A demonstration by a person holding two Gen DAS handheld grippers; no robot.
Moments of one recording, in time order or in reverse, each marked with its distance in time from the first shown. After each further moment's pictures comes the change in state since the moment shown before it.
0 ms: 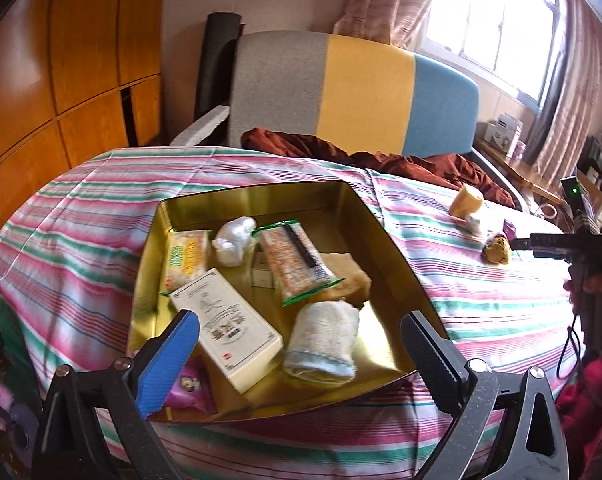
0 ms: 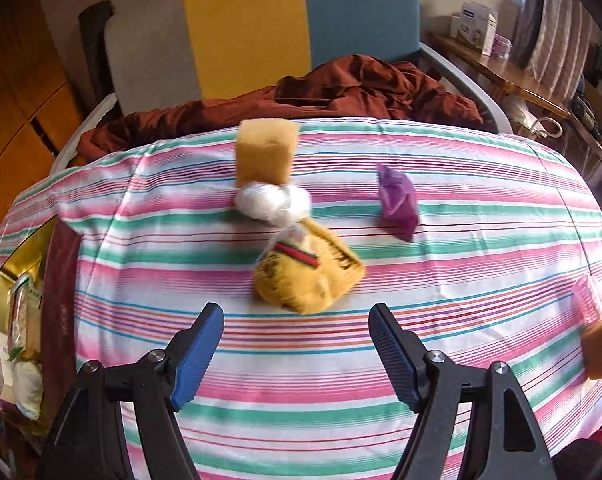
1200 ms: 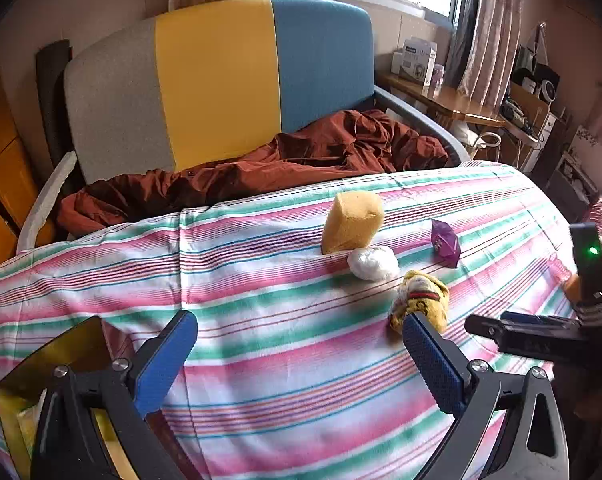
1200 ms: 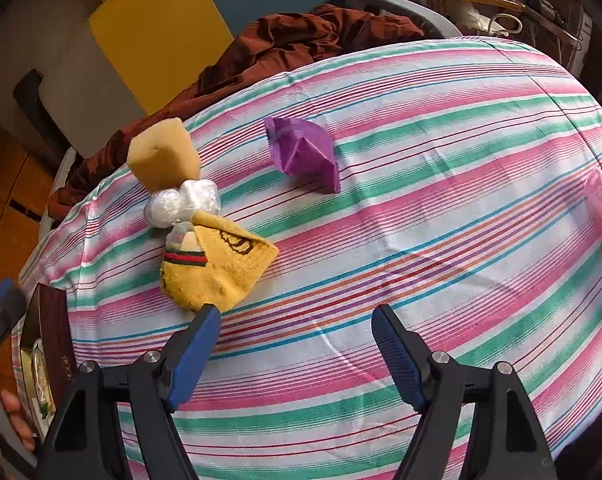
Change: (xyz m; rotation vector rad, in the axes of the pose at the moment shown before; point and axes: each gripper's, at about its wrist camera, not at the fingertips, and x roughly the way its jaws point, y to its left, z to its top) left arm 0.174 -0.238 0.133 0.322 0.157 -0.200; right arm 0.019 -0.074 -0.013 0.287 0.108 0.094
